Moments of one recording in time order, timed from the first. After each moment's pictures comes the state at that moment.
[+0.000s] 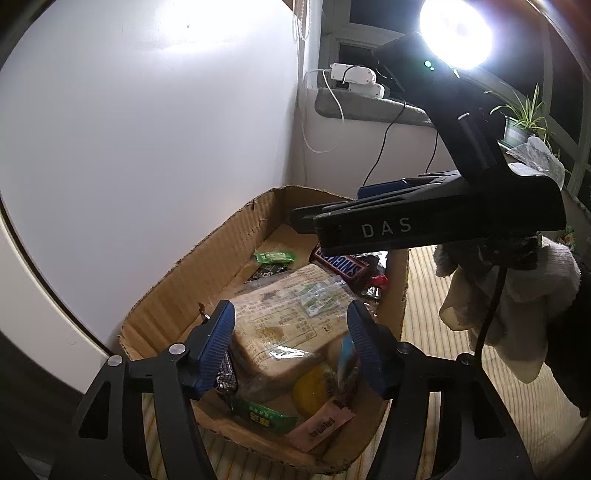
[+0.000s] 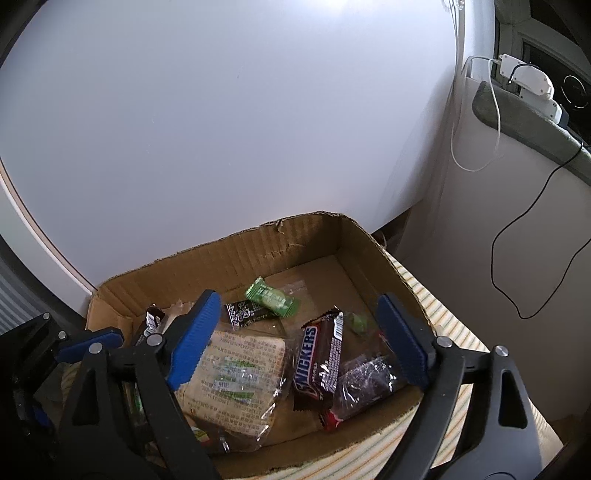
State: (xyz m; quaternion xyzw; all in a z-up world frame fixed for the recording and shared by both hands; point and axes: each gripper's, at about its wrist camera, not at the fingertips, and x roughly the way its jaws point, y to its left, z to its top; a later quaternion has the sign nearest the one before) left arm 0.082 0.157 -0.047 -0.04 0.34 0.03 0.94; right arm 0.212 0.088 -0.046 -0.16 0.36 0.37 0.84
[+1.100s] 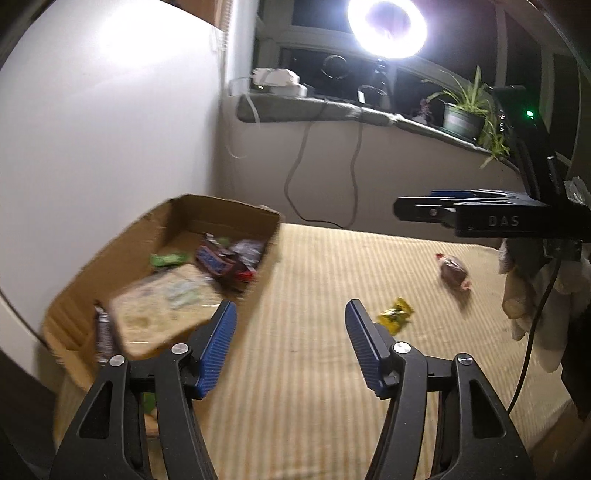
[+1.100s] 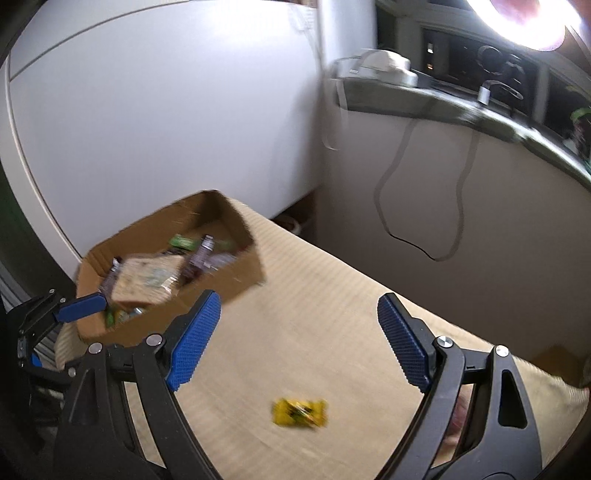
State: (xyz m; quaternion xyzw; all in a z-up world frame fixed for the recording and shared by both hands) left arm 0.066 0.060 -0.037 -0.03 0.34 -0.07 0.94; right arm 0.173 -0.111 -0.010 -0.09 0.34 0.27 0.90
